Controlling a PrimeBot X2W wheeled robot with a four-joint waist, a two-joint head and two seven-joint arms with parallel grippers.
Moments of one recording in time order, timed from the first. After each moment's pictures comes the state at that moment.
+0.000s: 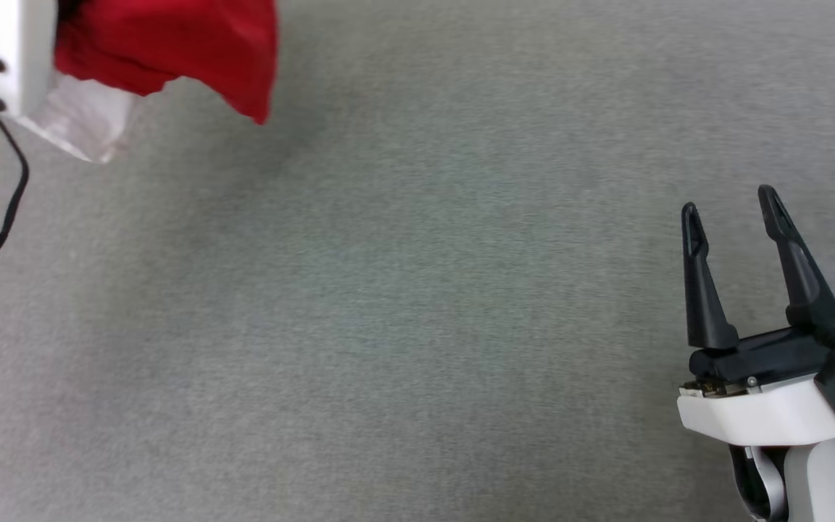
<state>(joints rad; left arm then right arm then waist) -1.28 0.85 -0.74 0.22 -0.95 -0.13 0.76 -0.15 -0.05 0.03 -0.16 0.00 0.13 -0.26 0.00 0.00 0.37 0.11</state>
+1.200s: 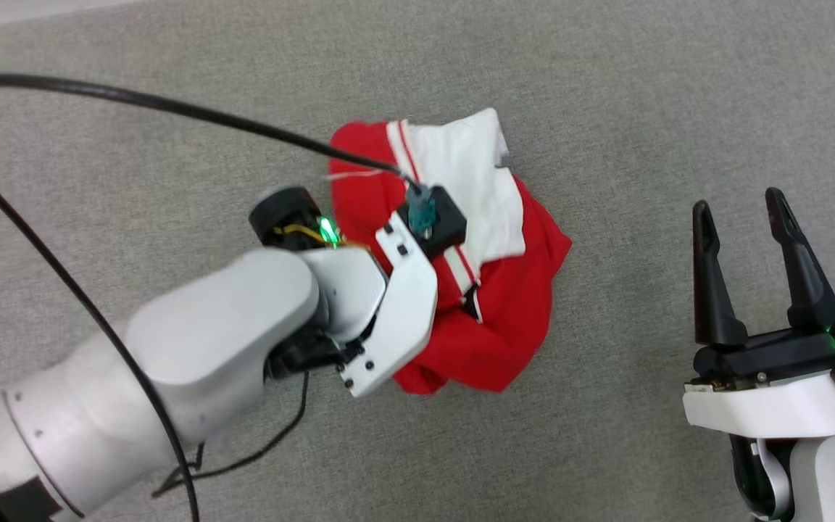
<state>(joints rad) -1.12 0.53 -1.28 0.16 -0.96 -0.13 0.68 -0.16 -0.05 0.02 -0.13 0.09 0.13 -0.26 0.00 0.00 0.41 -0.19</state>
